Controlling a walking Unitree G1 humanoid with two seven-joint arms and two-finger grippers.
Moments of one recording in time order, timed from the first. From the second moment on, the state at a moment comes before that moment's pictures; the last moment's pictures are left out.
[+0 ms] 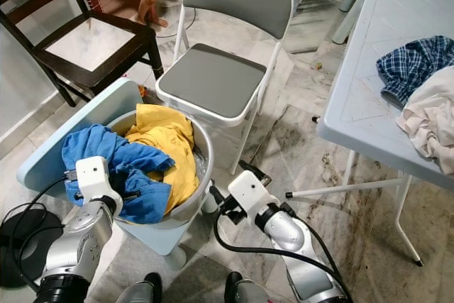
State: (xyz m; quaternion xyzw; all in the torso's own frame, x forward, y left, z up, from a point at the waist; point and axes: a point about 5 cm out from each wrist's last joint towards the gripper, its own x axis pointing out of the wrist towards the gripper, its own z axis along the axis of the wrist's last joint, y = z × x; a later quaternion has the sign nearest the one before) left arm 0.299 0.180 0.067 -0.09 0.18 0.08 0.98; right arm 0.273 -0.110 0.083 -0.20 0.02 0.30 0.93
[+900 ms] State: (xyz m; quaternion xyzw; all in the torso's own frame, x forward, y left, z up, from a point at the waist) left arm 0.303 0.141 0.088 0.02 0.08 -0.05 1.00; right arm 0.275 -0.113 0.082 -0.20 0.03 0.30 0.93
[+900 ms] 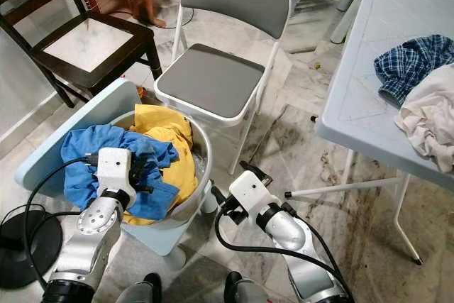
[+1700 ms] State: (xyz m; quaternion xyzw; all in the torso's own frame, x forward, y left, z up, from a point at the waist) left arm 0.342 0.105 0.112 0.04 0.10 -0.05 0.99; right arm 0.275 -0.114 0.082 -0.21 0.03 0.30 0.93
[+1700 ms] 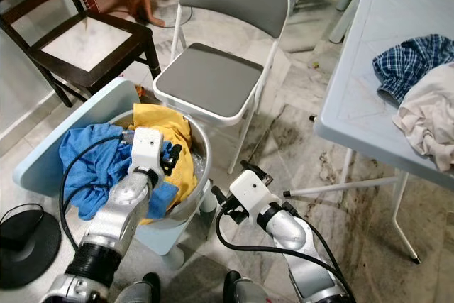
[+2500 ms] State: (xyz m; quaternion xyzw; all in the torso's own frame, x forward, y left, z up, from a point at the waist) left arm 0.344 0.109 0.111 0.01 0.13 0.02 0.99; right arm 0.272 -0.109 0.079 -0.20 0.03 0.30 0.93
